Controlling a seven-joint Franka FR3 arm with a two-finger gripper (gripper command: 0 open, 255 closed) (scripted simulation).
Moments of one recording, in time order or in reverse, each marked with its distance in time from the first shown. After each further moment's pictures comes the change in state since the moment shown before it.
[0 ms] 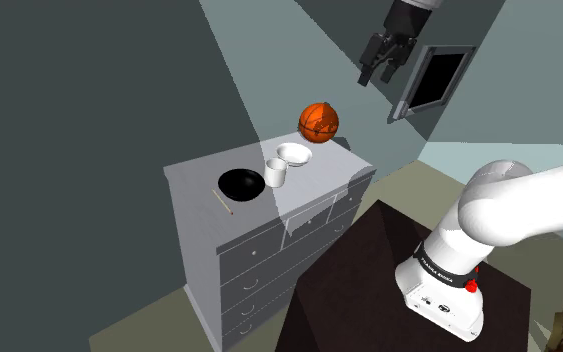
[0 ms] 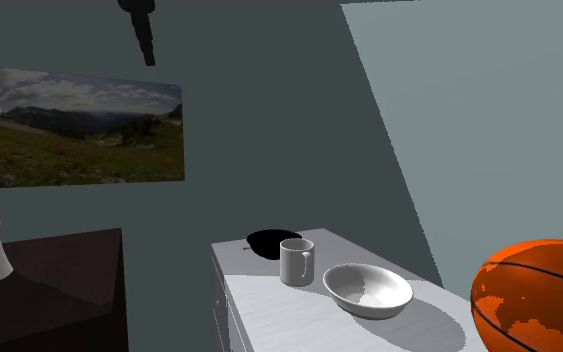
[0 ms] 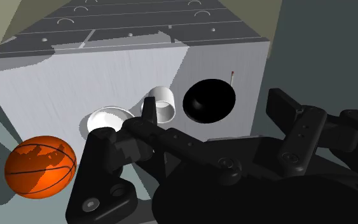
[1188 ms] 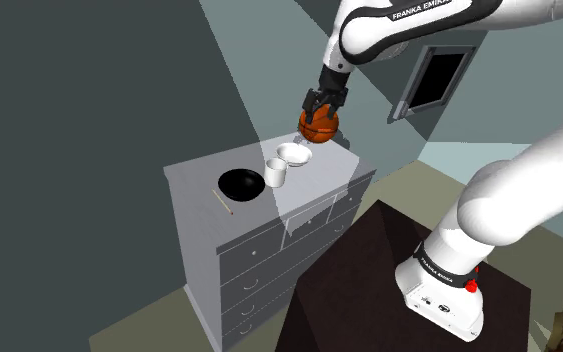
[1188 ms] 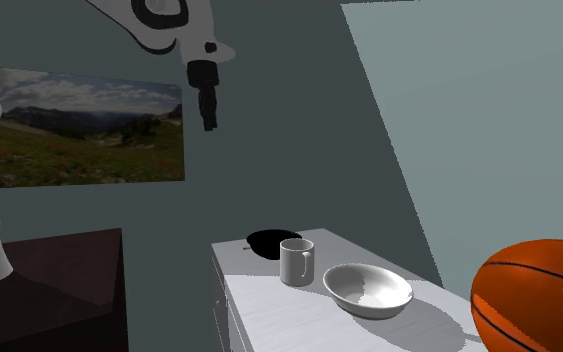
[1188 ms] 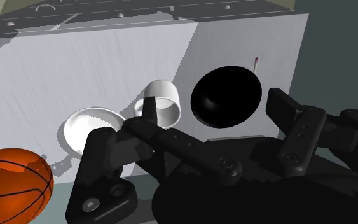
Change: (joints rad) arm -0.016 0.482 -0.026 -0.041 -0.007 0.479 -0.010
